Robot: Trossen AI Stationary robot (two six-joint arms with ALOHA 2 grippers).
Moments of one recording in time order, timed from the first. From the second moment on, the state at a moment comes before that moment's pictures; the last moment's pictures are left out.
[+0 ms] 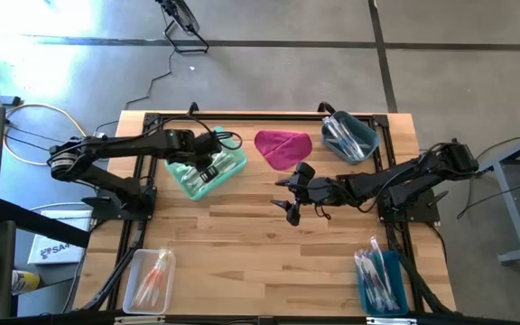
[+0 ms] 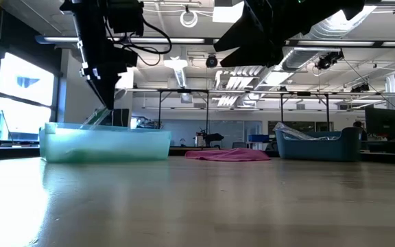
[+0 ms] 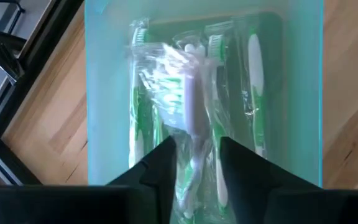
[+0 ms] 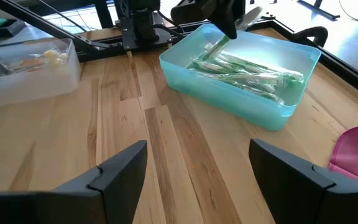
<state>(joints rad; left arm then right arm) 0.31 1.31 1.00 -0.91 -0.35 -0.29 0.16 1.43 0.82 0.18 0.34 0.27</state>
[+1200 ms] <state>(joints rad) 0.31 1.31 1.00 -0.65 -0.34 -0.11 0.16 1.43 0.82 0.18 0.34 0.27</state>
